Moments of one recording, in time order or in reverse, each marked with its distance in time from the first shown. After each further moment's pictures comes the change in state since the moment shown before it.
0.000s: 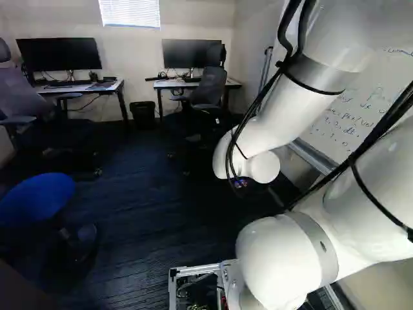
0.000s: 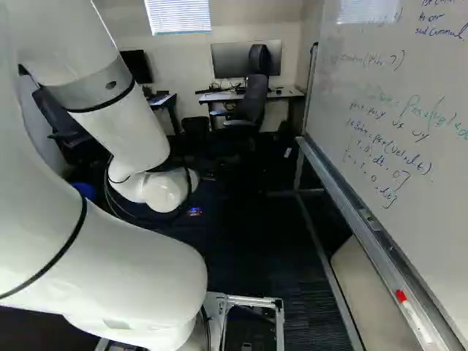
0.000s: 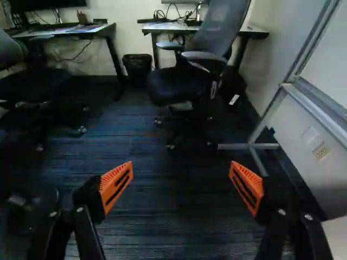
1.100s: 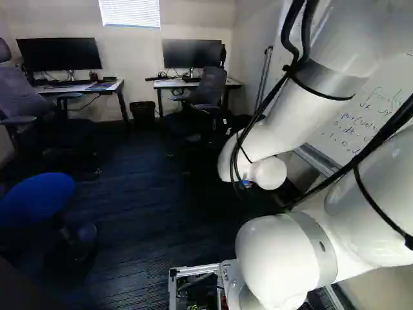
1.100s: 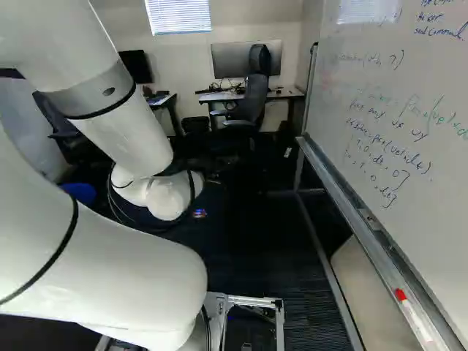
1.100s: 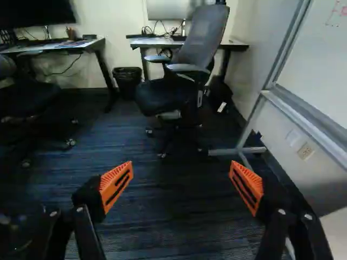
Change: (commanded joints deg) arm -4.4 1.8 2.5 0.0 5.5 0.0
